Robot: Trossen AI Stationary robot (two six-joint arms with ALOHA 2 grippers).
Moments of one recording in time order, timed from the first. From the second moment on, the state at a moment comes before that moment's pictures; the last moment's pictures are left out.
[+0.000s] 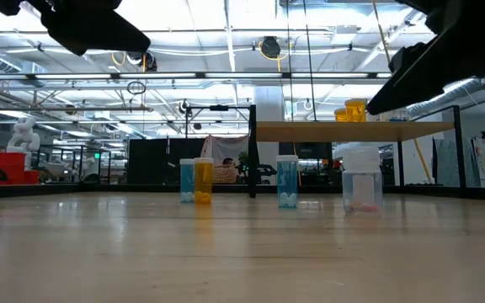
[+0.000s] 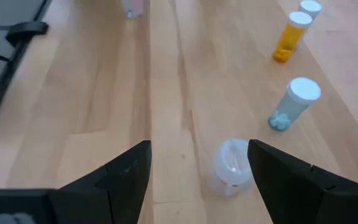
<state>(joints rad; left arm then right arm) -0.73 1.57 0.83 0.12 -0.68 -0.40 0.64 1.43 0.67 -0.01 0.55 0.52</state>
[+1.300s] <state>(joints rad) -0.64 1.56 0.83 0.14 -0.68 -0.30 0.54 1.48 0.58 0.14 0.36 0.47</state>
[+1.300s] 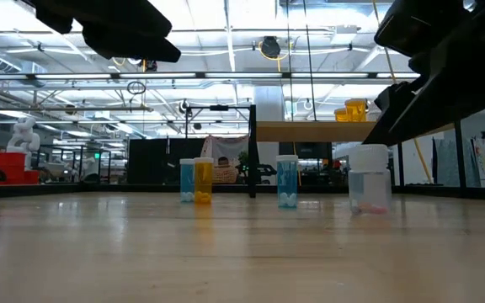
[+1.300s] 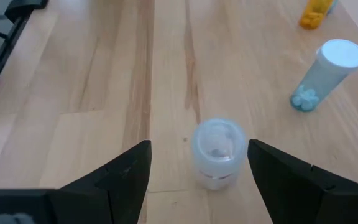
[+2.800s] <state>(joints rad) -0.59 1.56 0.83 0.14 -0.68 -0.26 0.52 1.53 0.59 0.16 0.39 0.46</state>
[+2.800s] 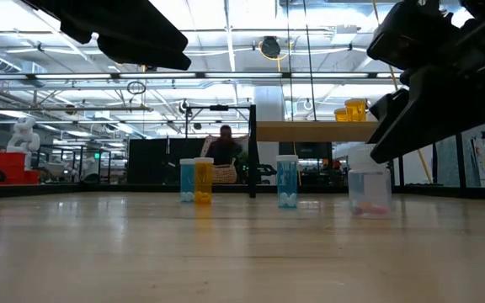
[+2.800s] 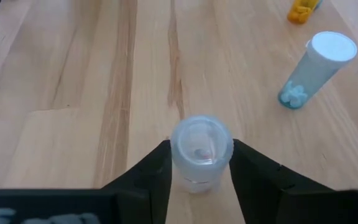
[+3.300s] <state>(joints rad) -0.59 1.56 0.83 0.14 -0.68 -0.27 0.52 1.40 0.59 0.16 0.34 0.47</state>
